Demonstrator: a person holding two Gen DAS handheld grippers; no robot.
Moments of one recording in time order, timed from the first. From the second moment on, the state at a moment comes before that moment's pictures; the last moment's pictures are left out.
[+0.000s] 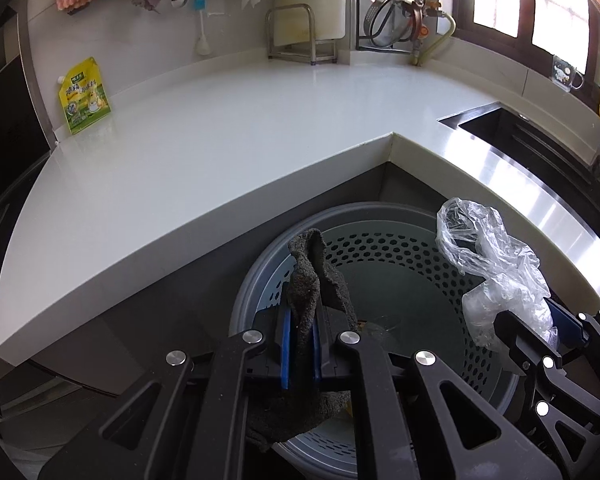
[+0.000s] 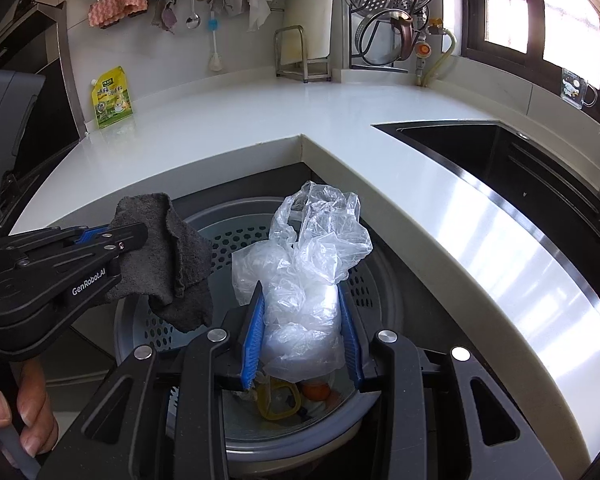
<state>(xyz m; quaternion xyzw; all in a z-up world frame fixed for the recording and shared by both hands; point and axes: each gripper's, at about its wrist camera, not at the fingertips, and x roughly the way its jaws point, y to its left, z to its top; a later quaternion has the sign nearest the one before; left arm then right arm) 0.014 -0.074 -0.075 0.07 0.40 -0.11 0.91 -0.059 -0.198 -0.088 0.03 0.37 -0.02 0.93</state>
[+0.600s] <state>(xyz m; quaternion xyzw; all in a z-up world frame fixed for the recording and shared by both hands) 0.015 -0.062 -0.080 0.06 0.41 -0.09 0.91 -0.058 -0.200 -0.090 0.04 0.37 -0.03 0.93</state>
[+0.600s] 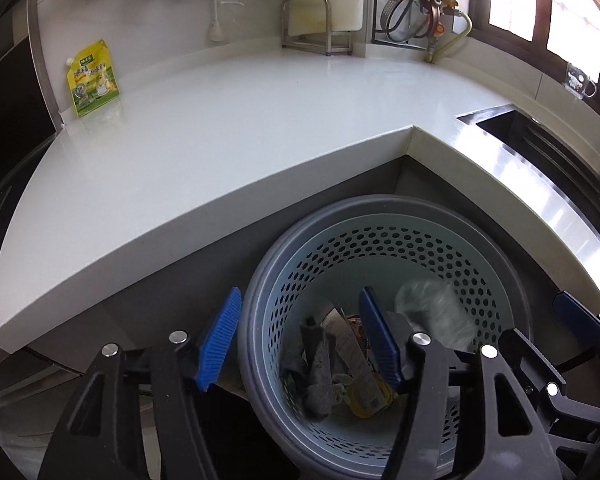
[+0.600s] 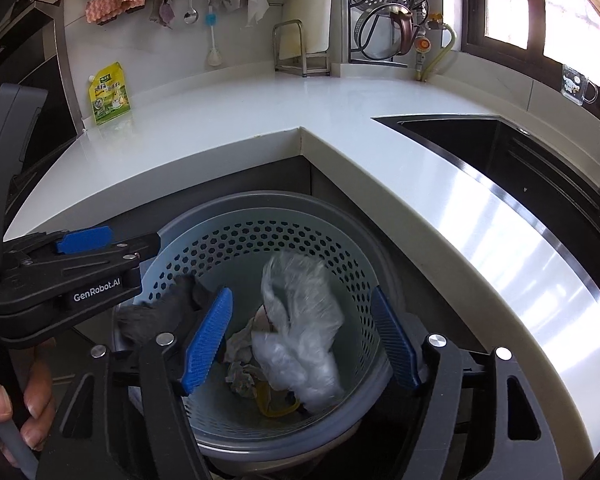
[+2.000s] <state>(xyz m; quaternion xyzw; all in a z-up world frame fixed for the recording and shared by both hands) 0.003 -0.042 -0.078 0.06 0.40 -0.05 0.91 -0.053 -0.198 -0.105 0.08 0.42 -0.09 0.90</state>
